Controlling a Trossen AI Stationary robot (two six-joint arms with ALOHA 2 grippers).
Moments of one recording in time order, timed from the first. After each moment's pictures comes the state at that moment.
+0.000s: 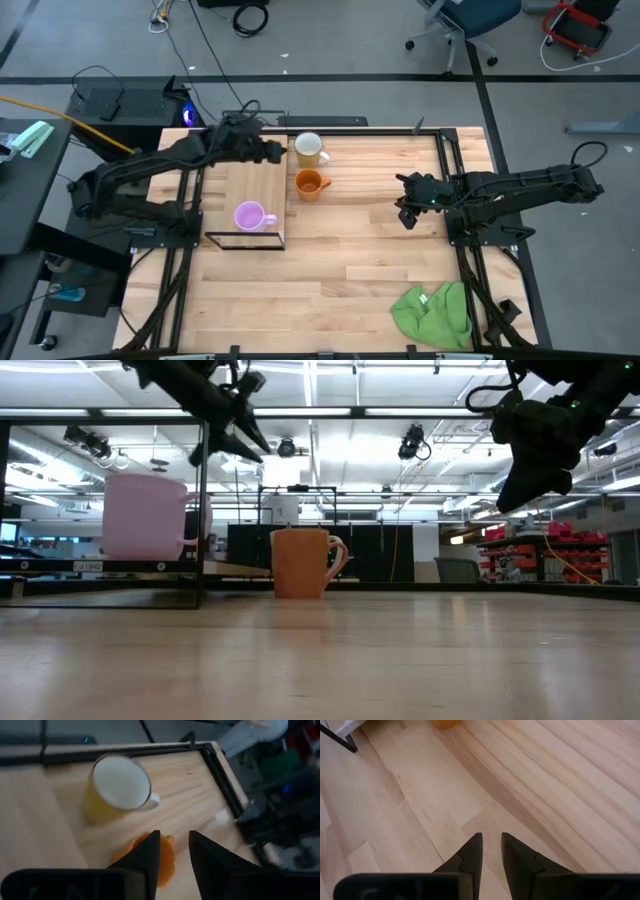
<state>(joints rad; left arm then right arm) 0.46 1.21 0.99 -0.34 -0.01 -0.77 0.02 0.81 0.58 -0.68 0.26 0.66</state>
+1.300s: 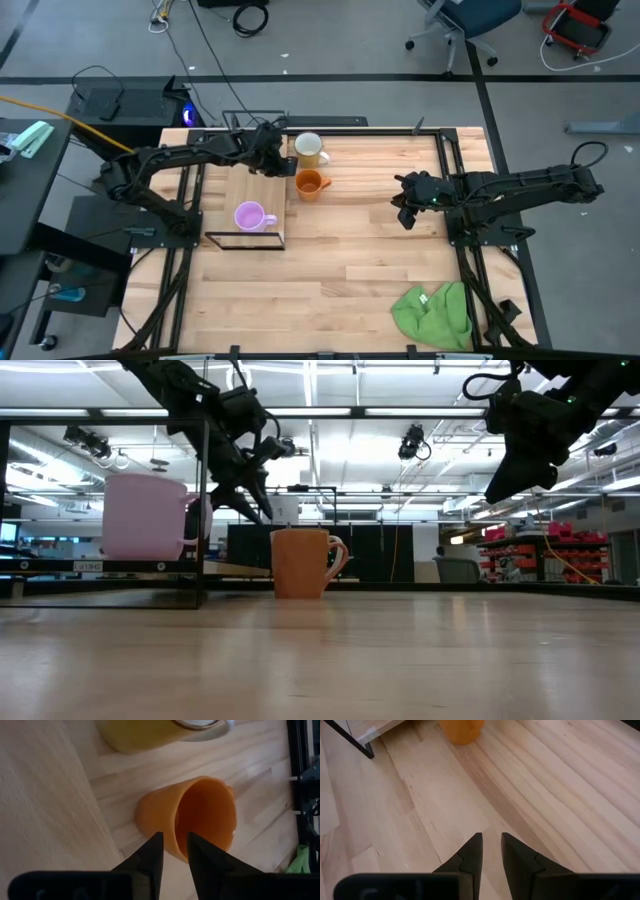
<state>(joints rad) 0.50 1.49 0.99 -0.41 0.20 -0.85 0.02 0.81 0.58 -0.60 0.27 0.55</state>
